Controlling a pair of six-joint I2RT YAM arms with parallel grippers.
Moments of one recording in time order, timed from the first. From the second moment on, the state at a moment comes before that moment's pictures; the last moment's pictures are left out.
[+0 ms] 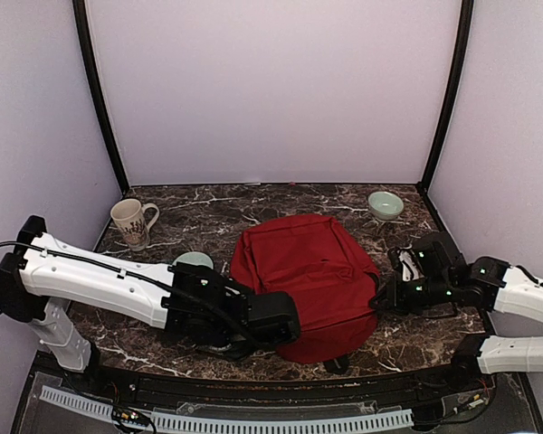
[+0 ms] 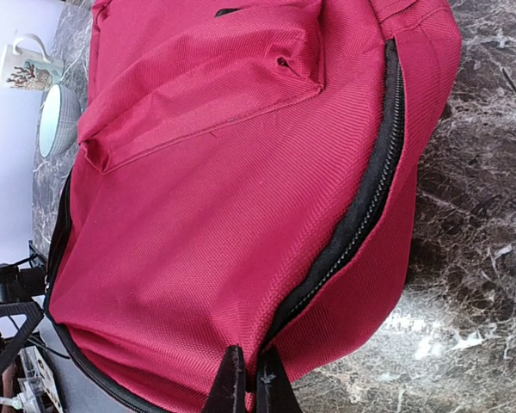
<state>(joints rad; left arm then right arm) -1.48 1.72 1.38 -0.95 -0.44 -1.88 0.72 0.84 0.53 -0.55 -0.18 0.81</state>
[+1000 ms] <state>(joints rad) -0.92 1.71 1.51 -0.73 0.07 -0.38 0.70 0.82 0.73 -0.83 -0.04 0.98</state>
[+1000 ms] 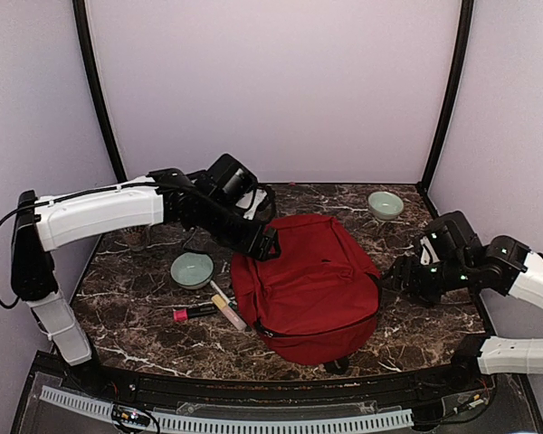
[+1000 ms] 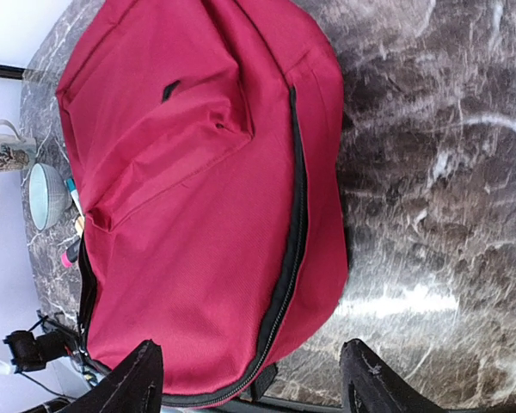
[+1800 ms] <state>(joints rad) -0.83 2.12 1.69 -0.83 0.40 0.00 0.59 1.22 0.67 -0.62 -0.20 1.03</state>
